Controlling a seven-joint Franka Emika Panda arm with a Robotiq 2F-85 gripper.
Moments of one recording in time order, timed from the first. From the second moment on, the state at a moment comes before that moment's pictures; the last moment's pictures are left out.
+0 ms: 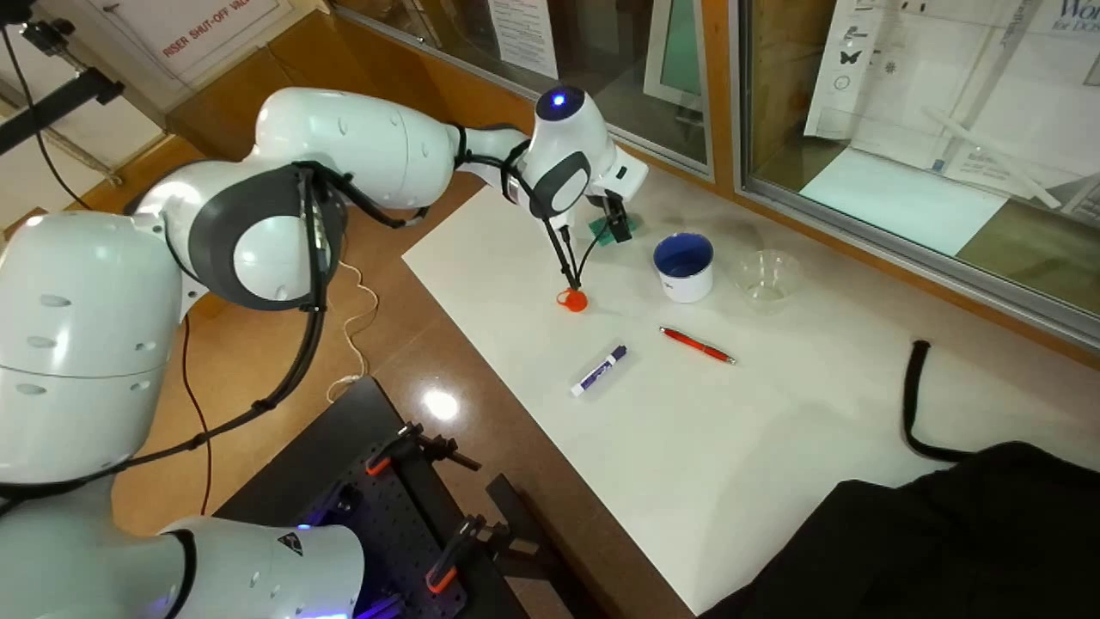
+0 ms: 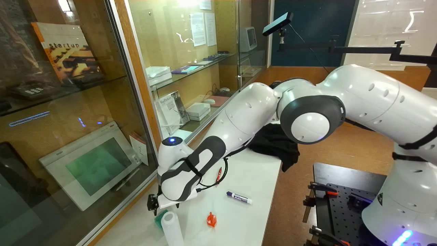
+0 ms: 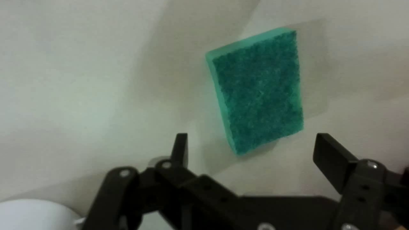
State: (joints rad) arm 0.20 1.10 -0.04 -1.33 0.26 2.67 0.61
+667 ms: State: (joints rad) arm 0.20 1.14 -0.05 -1.31 0.26 2.67 0.61
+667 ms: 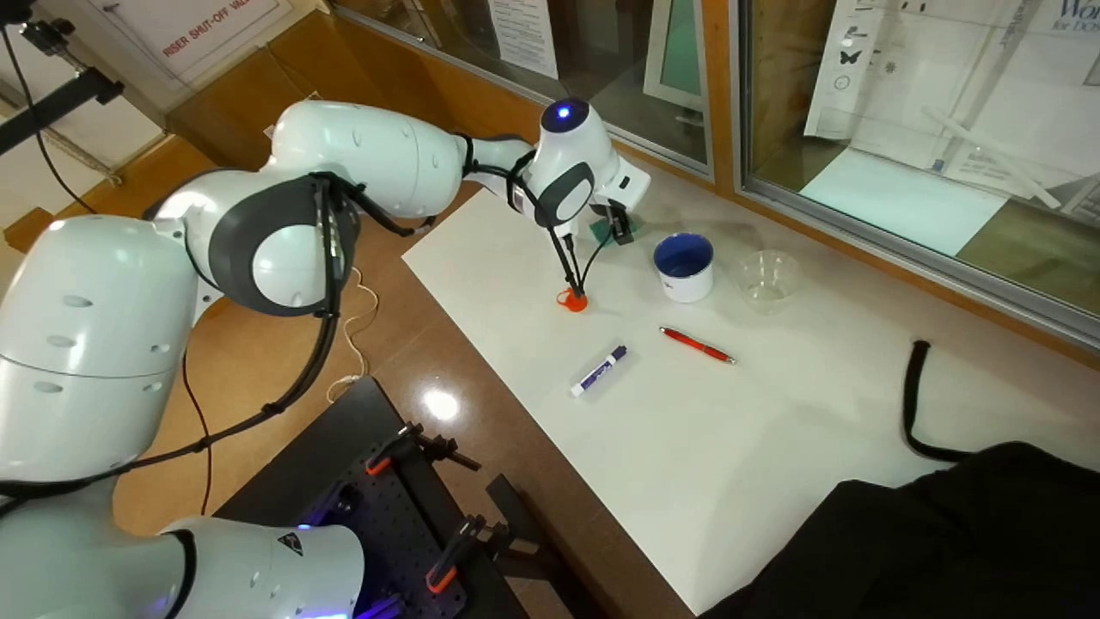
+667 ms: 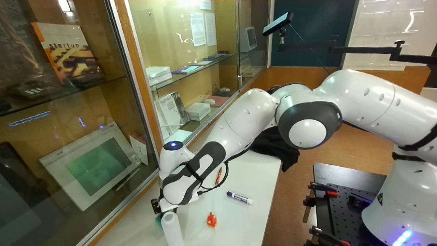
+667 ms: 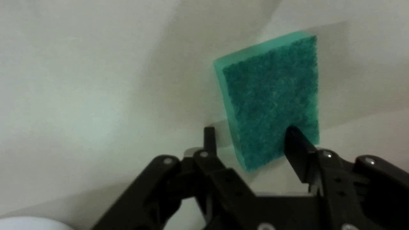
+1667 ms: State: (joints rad) arm 0.23 1.01 -0.11 -1.40 0.26 2.69 0.63
